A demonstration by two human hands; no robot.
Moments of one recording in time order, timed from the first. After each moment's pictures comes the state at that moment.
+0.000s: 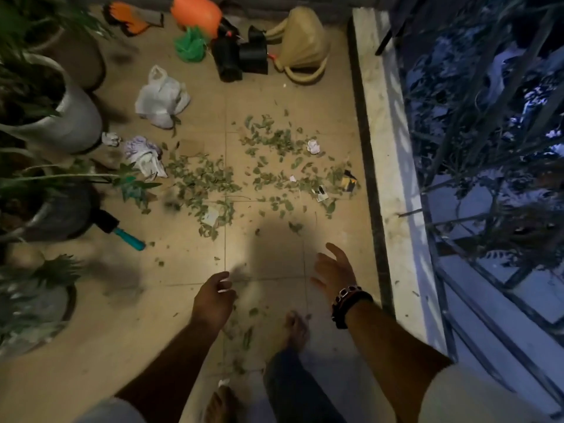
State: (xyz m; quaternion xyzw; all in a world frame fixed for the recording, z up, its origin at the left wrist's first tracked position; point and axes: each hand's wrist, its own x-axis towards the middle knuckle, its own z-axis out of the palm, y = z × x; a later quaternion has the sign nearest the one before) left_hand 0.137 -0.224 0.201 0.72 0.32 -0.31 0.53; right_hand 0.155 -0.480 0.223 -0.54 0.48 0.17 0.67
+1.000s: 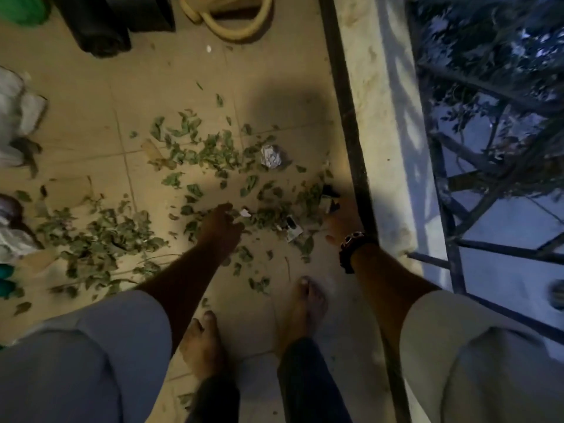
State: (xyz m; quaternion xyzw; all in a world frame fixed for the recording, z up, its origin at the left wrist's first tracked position) left_hand 0.502 -0.458 -0.037 0.79 0.24 -0.39 0.41; right_hand 0.437 -0.717 -0.051 -0.68 0.50 0.26 0.46
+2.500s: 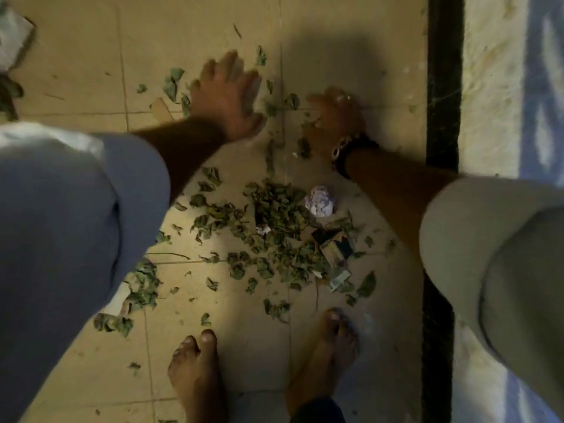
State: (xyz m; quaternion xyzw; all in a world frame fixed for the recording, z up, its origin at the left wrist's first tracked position) left_hand 0.699 -0.445 -0.146 0.97 -0.15 -0.18 0.02; right_hand 0.648 -0.666 -0.148 -0.95 0.06 0.24 0.17
